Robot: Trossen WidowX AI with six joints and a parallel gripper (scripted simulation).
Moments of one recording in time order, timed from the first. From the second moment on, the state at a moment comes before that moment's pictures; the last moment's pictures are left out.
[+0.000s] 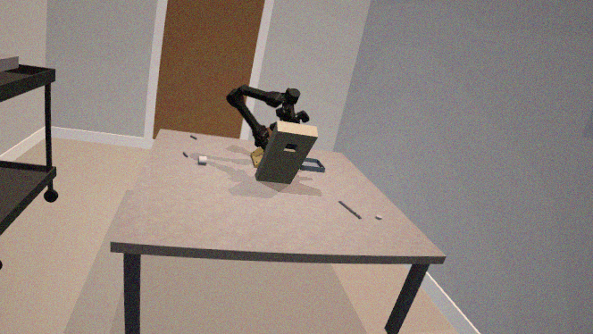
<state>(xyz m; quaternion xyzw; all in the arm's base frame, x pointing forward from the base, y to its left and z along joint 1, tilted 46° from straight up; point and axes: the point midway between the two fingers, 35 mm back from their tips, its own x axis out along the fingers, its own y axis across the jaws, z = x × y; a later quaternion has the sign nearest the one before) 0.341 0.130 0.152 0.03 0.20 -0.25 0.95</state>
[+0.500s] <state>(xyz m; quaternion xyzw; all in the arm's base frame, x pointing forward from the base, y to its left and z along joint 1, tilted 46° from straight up) 0.341 0.130 0.152 0.03 0.20 -0.25 0.95</state>
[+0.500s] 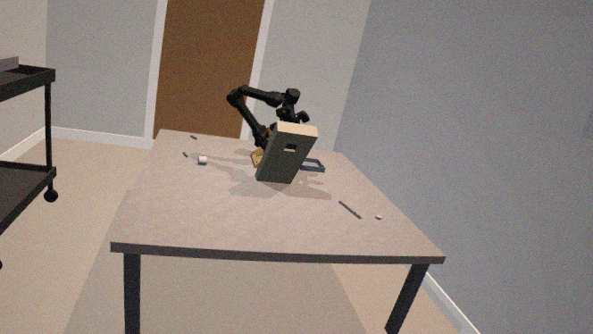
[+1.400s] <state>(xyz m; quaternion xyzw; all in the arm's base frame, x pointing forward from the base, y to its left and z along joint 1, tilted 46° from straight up) 0.344 0.129 0.152 0.03 0.20 -0.25 0.95</state>
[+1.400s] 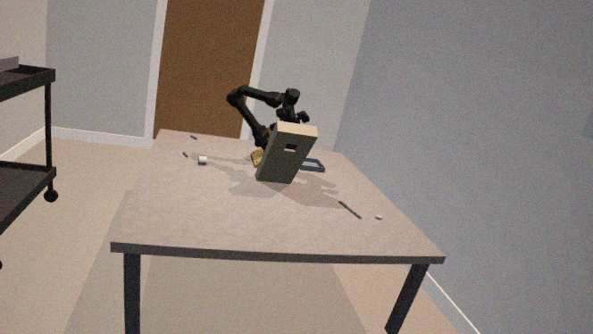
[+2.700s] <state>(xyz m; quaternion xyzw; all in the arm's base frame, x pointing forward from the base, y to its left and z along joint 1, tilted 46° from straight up) 0.354 0.124 0.147 0.03 0.20 -0.25 0.95</state>
